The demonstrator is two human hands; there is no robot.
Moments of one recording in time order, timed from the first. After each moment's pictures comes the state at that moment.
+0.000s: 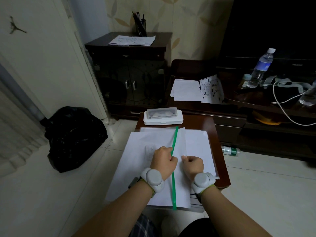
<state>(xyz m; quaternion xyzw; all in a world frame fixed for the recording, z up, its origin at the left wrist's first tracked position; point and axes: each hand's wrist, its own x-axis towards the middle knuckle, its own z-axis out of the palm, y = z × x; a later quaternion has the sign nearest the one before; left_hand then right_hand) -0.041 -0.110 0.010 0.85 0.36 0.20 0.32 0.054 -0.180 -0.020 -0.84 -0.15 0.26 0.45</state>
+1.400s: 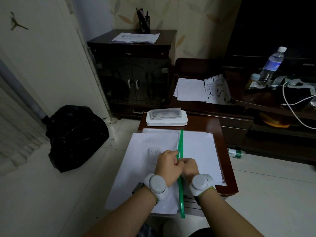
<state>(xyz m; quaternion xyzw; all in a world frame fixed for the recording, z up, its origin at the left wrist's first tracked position) -0.034 -0.109 0.001 0.85 0.34 0.26 0.32 0.046 -0.155 -0.023 -0.82 -0.23 0.33 0.41</state>
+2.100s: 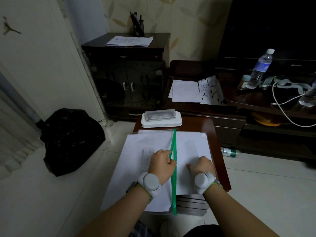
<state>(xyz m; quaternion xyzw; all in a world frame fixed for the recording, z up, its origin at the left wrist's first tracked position) -0.038 -0.106 0.005 0.85 0.34 0.24 0.32 0.086 -0.185 -0.013 -0.94 -0.15 0.22 0.20</state>
